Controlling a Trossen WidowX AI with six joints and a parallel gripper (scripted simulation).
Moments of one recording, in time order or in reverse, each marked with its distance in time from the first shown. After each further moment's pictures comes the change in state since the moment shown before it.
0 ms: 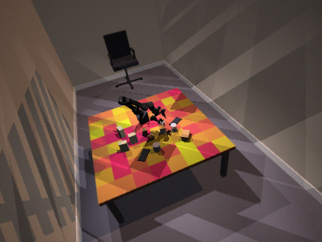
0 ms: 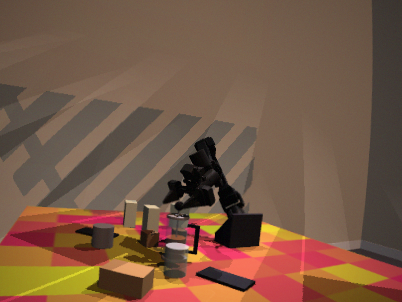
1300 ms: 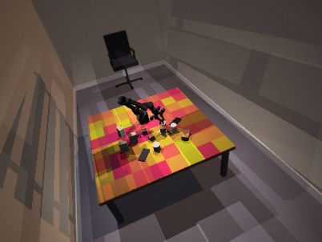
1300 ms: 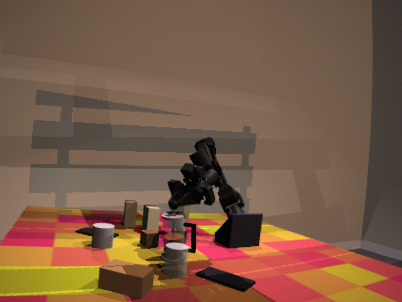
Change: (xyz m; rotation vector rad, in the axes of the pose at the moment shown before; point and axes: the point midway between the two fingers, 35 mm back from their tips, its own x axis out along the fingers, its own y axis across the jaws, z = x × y) arm -0.002 0.000 -0.001 0.005 -0.004 0.007
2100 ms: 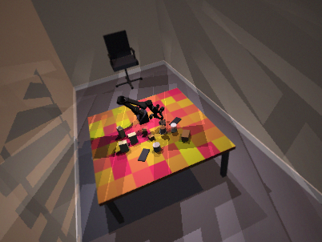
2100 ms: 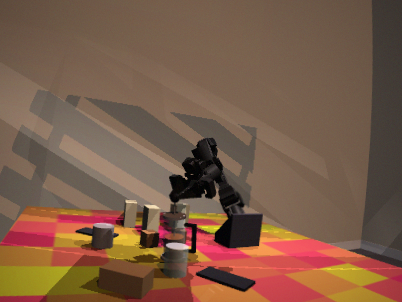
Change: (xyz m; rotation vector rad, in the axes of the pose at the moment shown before) arm -0.013 -0.002 0.015 0.018 -0.028 -0.002
